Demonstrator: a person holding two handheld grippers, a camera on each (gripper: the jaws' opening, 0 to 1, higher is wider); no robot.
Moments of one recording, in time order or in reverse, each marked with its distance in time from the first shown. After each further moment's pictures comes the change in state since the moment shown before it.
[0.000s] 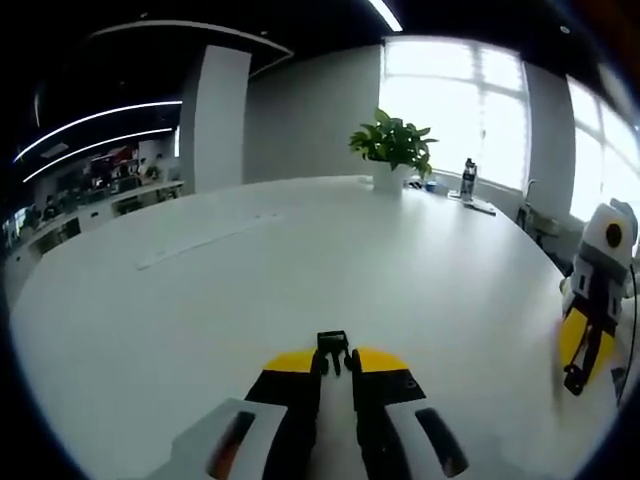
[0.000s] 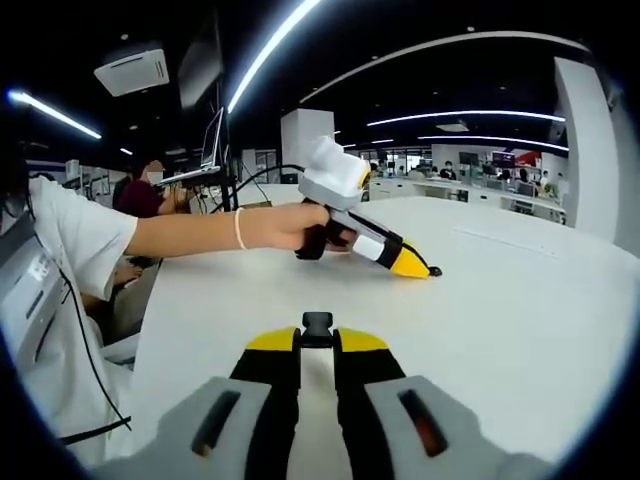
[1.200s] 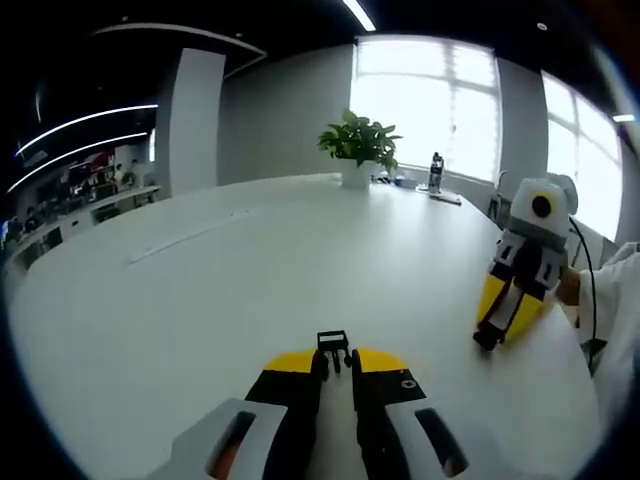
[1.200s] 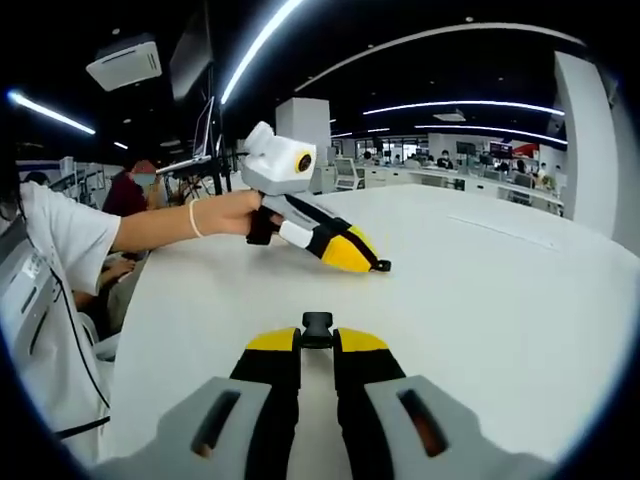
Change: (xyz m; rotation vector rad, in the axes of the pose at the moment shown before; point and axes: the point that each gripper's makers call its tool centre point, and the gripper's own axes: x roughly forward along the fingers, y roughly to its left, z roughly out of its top) left arm -0.050 -0.030 -0.028 0.052 0.014 -0.105; right arm 0.012 -0.019 -0.010 0.009 0.057 -0.015
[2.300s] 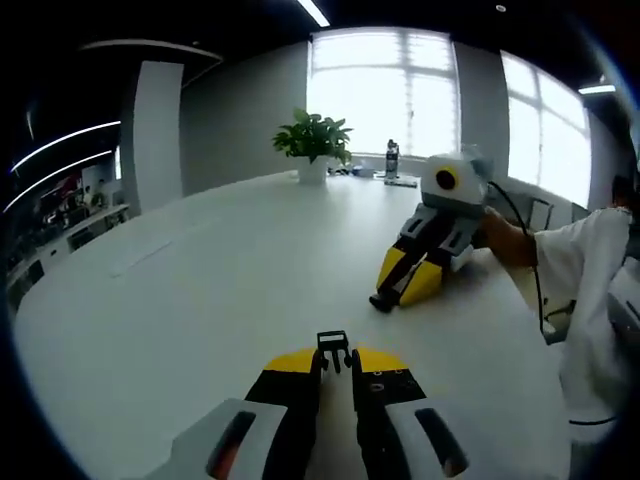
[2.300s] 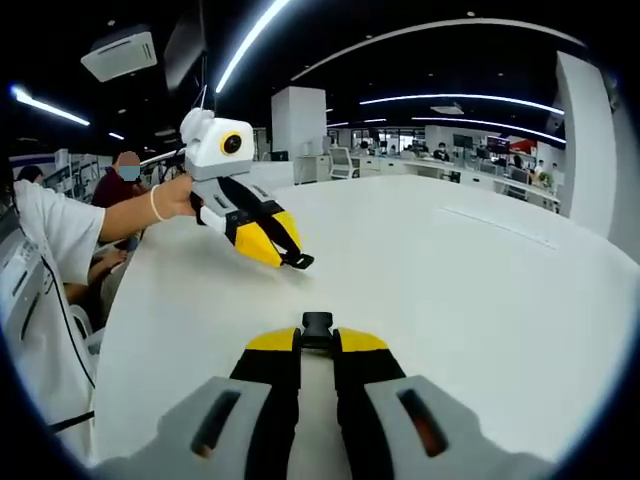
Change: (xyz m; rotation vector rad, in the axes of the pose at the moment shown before) left arm -0.042 -0.047 -0.022 0.131 0.040 -0.112; right arm 0.002 -0.014 -0.011 -0.012 0.052 -0.025
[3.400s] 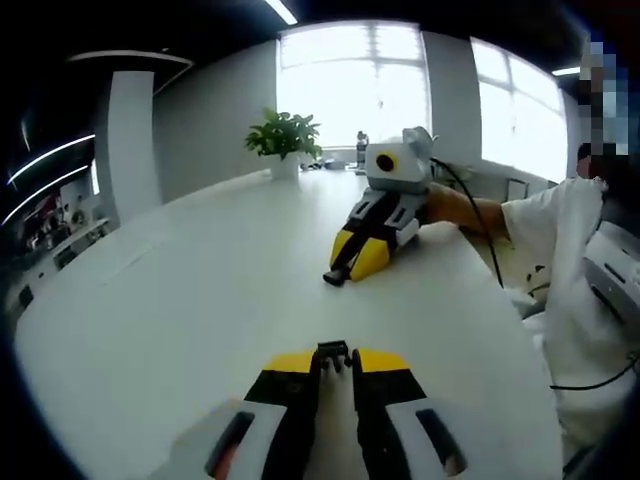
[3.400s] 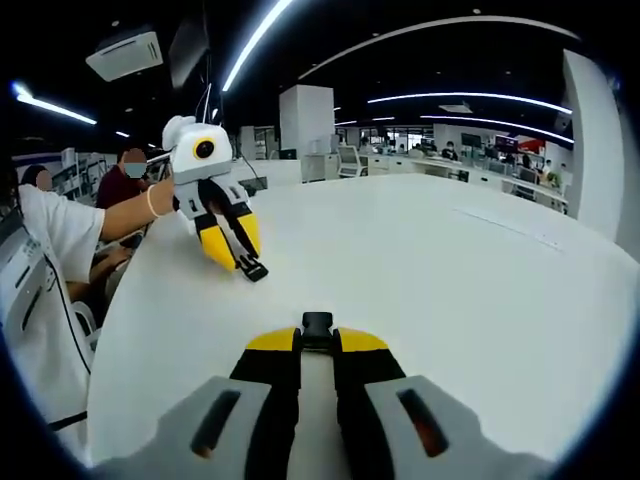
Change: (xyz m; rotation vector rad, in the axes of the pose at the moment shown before) left arm -0.025 -0.017 -0.018 0.086 0.026 -0.071; right arm 0.008 -0.005 0.002 -0.009 0.006 0.040
